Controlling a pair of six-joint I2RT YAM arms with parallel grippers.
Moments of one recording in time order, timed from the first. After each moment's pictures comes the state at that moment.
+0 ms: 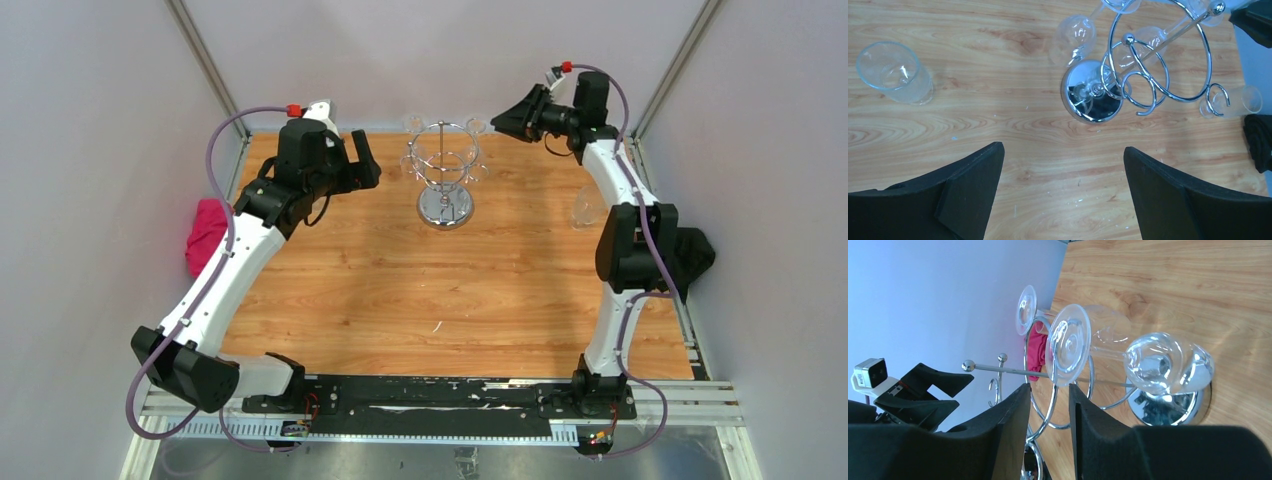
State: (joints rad) left arm -0.39 1.29 1.41 -0.59 -0.10 -0.41; right arm 0.03 2.00 1.80 -0.09 -0.98 0.81
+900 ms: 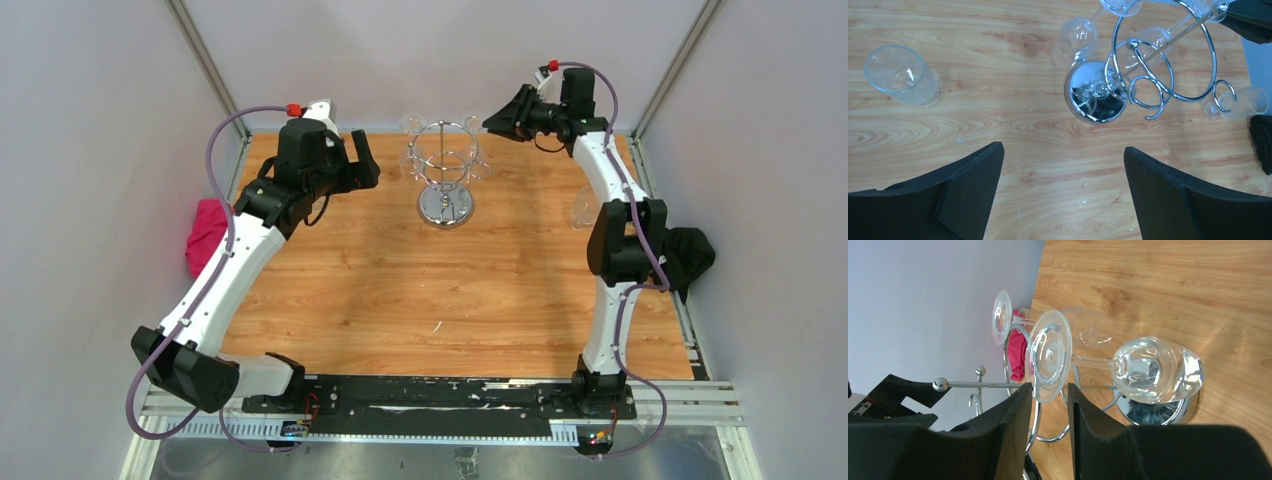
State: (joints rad) left arm -0.39 1.29 1.41 -0.59 -0.11 -0.40; right arm 0.08 2.11 1.97 -0.28 -0.90 0.71
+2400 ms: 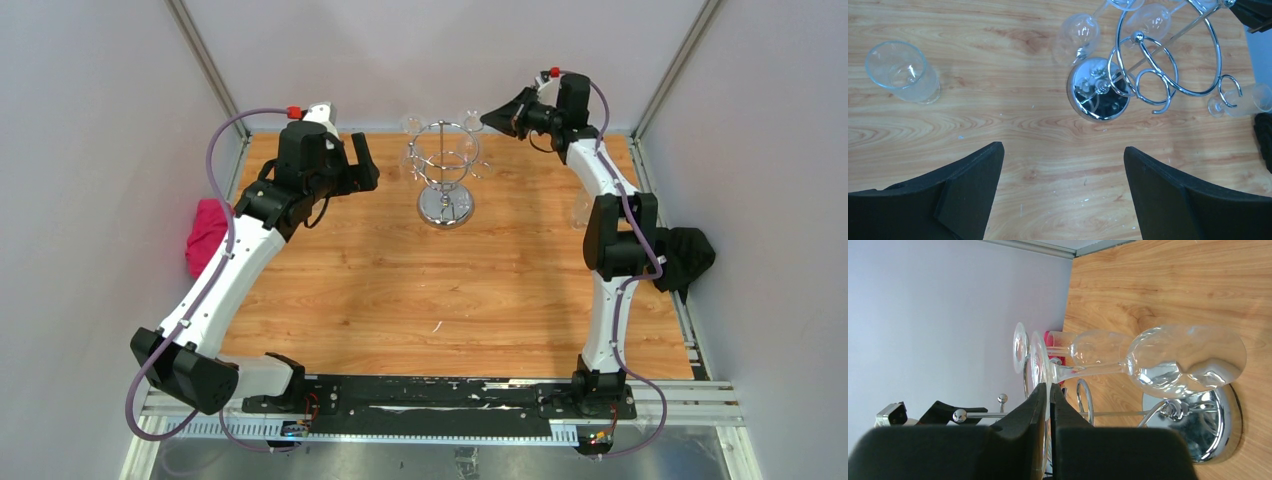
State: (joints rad) left arm -0.39 1.28 1.39 -0.58 -0.11 -0.39; right arm 0.08 2.17 1.93 -0.01 -0.91 1.01
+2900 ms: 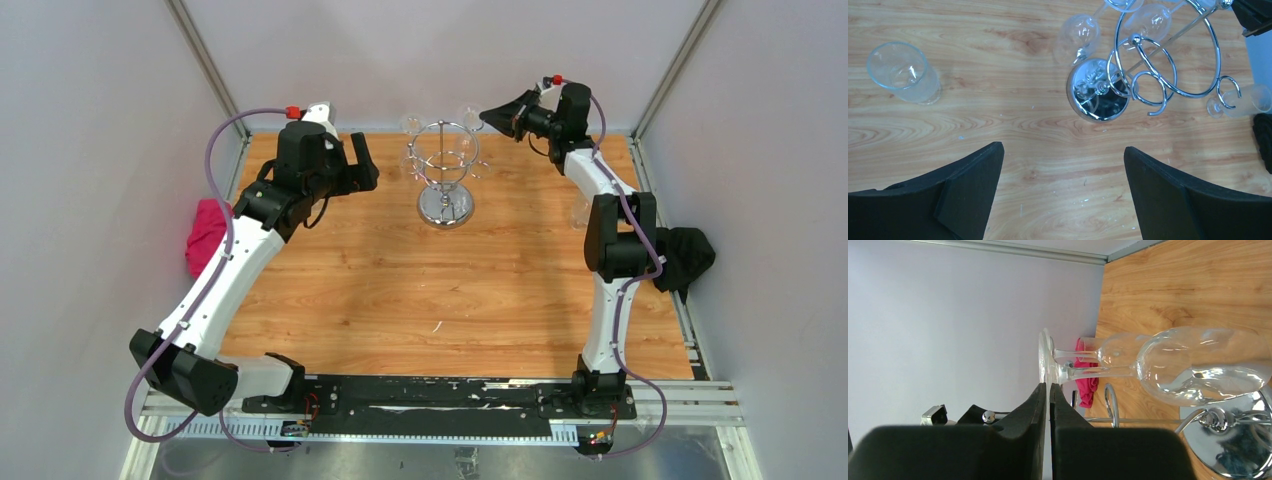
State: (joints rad) left arm -0.39 1.28 1.39 -0.58 -0.11 -0.39; right arm 0.08 2.15 1.78 0.31 -0.91 1.30
